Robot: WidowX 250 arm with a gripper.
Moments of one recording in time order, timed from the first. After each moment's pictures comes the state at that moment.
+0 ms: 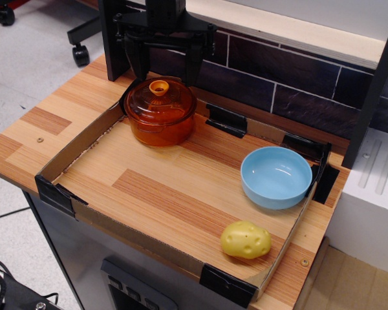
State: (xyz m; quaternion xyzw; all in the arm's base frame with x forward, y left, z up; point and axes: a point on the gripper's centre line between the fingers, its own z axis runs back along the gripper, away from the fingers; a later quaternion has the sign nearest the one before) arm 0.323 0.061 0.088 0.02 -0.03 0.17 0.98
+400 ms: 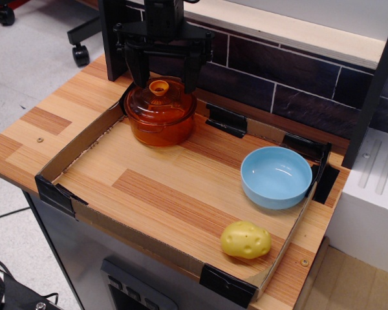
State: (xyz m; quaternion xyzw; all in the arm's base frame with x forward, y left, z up) arm 0.323 0.064 0.077 0.01 -0.02 0.18 0.98
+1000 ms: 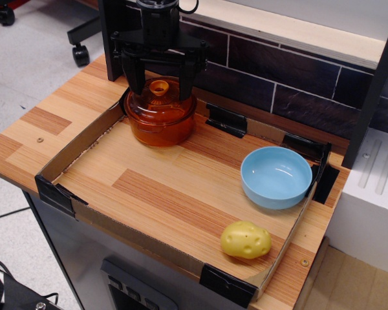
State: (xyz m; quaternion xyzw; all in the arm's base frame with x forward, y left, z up) arm 0.323 0.072 0.066 0.02 -0.01 0.18 0.98
